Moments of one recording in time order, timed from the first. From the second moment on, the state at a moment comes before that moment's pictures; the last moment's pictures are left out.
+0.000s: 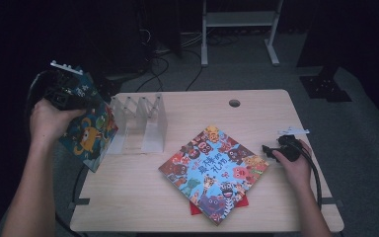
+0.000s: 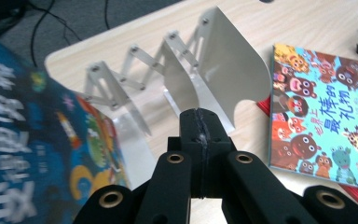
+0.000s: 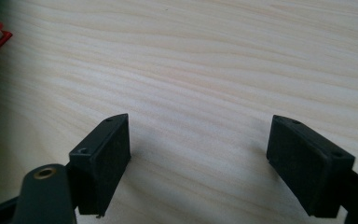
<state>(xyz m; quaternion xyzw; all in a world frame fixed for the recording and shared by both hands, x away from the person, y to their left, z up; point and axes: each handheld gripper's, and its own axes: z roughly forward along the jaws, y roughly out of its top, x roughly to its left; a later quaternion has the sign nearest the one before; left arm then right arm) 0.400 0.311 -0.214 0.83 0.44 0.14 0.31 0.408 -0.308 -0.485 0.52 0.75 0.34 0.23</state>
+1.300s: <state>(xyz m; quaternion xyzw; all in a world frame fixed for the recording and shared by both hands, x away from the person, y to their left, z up) 0.358 0.249 -0.380 0.86 0.39 0.11 0.31 0.408 -0.308 -0.485 0.52 0.75 0.34 0.23</state>
